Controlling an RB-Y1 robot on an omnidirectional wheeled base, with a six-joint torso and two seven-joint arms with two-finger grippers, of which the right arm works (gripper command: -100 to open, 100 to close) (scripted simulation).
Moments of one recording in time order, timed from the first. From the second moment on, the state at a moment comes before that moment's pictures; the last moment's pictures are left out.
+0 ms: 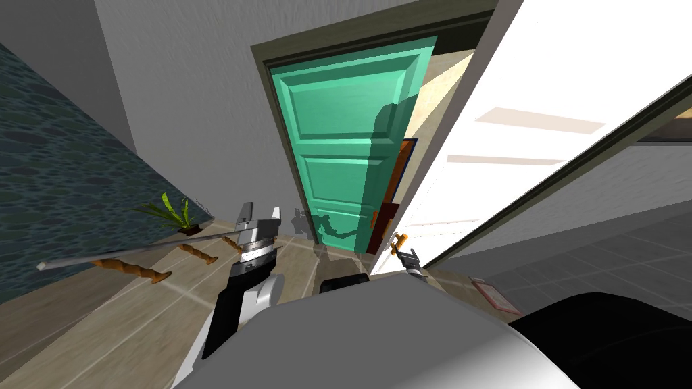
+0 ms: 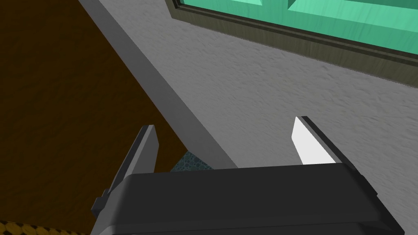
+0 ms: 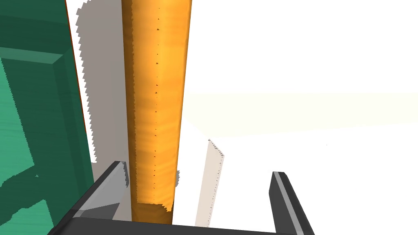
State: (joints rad) arm 0.35 -0.34 0.10 -0.92 -0.64 -0.86 -1.45
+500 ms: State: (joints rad) arm 0.36 -0.37 0.16 -0.95 -0.59 -0.91 -1.51
